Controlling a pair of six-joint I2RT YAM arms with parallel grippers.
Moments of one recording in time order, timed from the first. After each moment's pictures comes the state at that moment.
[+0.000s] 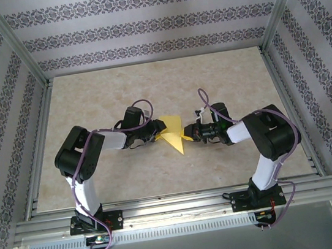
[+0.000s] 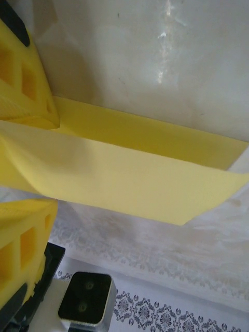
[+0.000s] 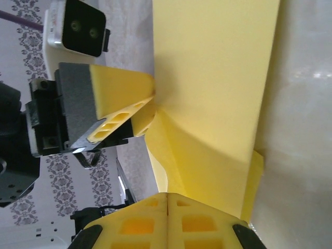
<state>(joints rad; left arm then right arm) -0.46 1.91 0.89 0.28 0.56 -1.09 0.29 1.76 0.55 0.56 -0.95 0.99</state>
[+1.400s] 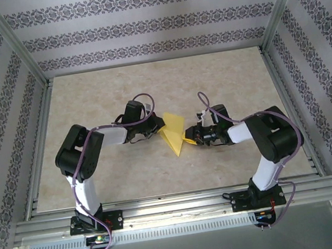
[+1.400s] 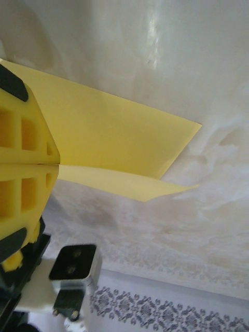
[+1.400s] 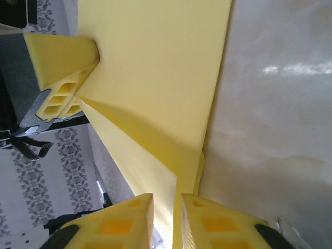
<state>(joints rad) -0.45 1.91 0.98 0.20 0.53 -1.01 0.29 1.70 0.55 0.35 -0.86 0.87</state>
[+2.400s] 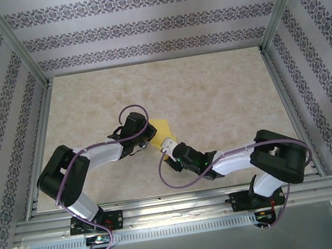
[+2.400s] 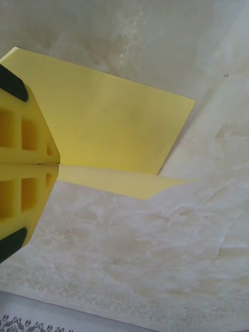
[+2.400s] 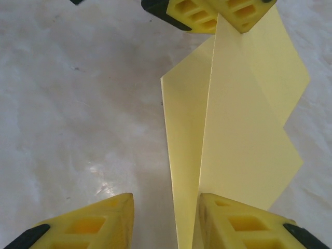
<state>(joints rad) -0.58 1.63 0.78 0.09 0.06 -1.24 1.05 1.57 0.50 0.39 0.28 0.04</state>
